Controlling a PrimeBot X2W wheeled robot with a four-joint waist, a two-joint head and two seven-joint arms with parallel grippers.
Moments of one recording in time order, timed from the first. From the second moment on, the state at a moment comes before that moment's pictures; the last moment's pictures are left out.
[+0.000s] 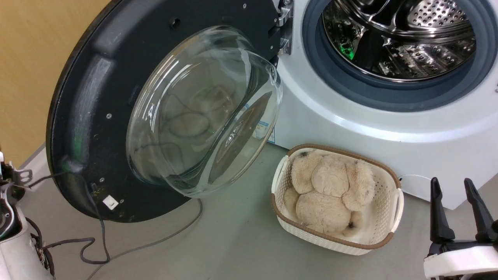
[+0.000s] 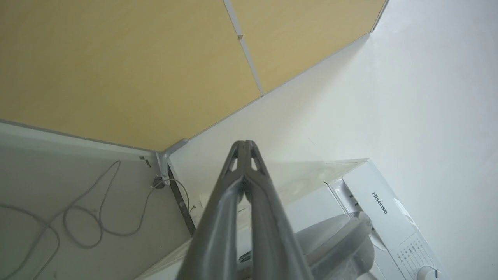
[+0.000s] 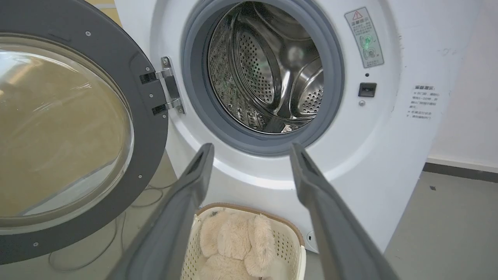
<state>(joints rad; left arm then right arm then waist) -0.49 0.14 0.55 0.18 -1.06 -0.08 0.18 0.01 -0.06 -0.18 -0.01 0.13 0.13 -0.20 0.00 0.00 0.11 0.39</state>
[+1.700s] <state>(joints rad) -0.04 0.05 -0.15 -0.21 -1.46 -0.13 0.74 -0.01 -0.05 -0.22 -0.02 0.16 0.13 -0.26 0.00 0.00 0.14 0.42</state>
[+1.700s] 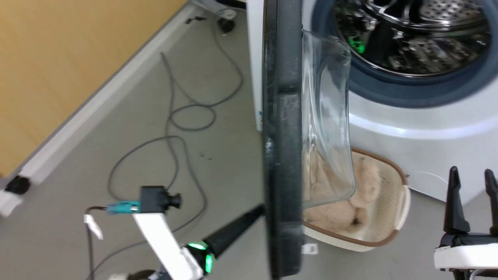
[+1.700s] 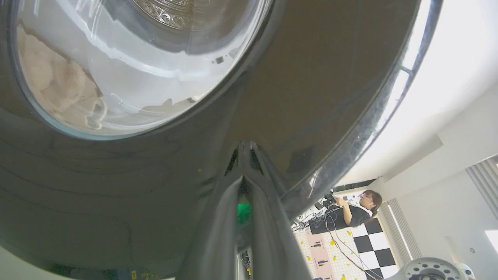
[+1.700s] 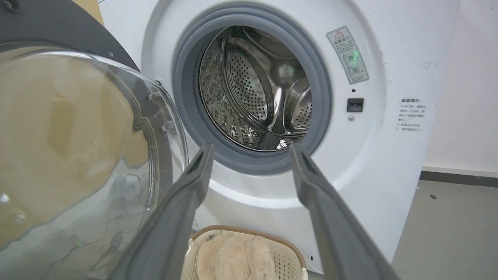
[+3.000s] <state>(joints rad) -0.32 0.25 -0.62 0.23 -1.08 -0.09 -0.24 -0.02 -0.05 -0.21 -0.03 0.22 0.13 -0.26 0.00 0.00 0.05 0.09</state>
